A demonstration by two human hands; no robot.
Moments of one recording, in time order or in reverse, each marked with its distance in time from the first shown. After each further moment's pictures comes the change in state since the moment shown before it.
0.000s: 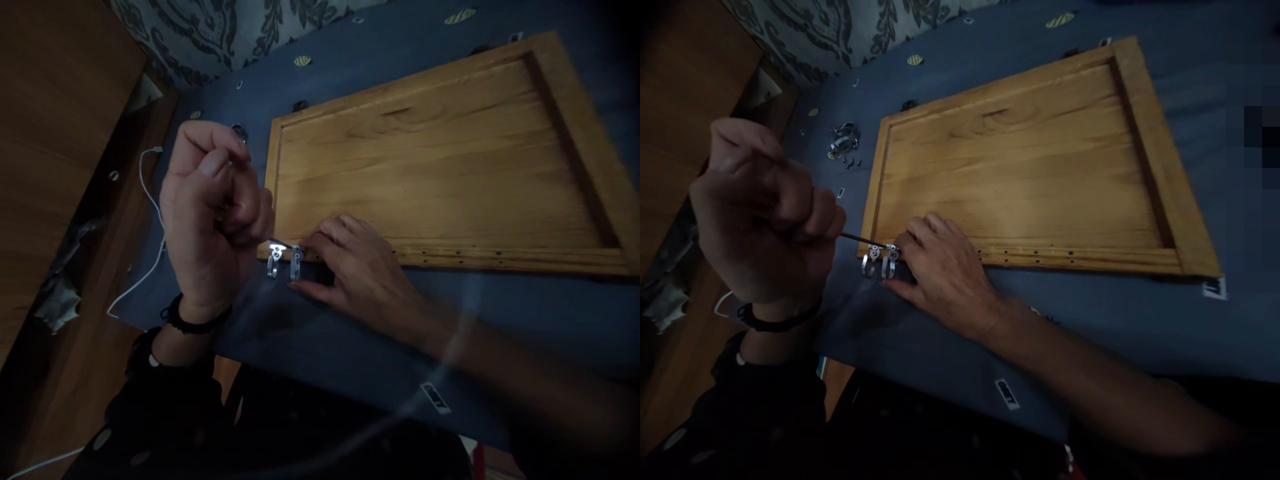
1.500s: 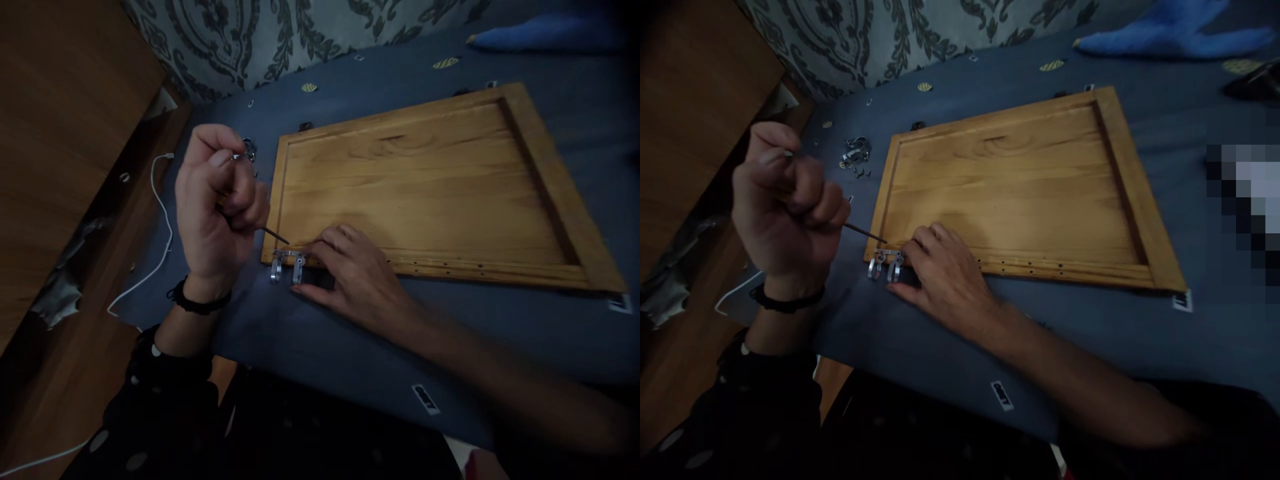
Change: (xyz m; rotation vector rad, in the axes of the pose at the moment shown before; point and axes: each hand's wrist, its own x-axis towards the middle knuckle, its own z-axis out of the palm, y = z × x) left_hand 0.015 0.006 -0.012 0.118 -0.014 0.009; right_hand -0.002 0.005 0.004 0.016 0.036 -0.049
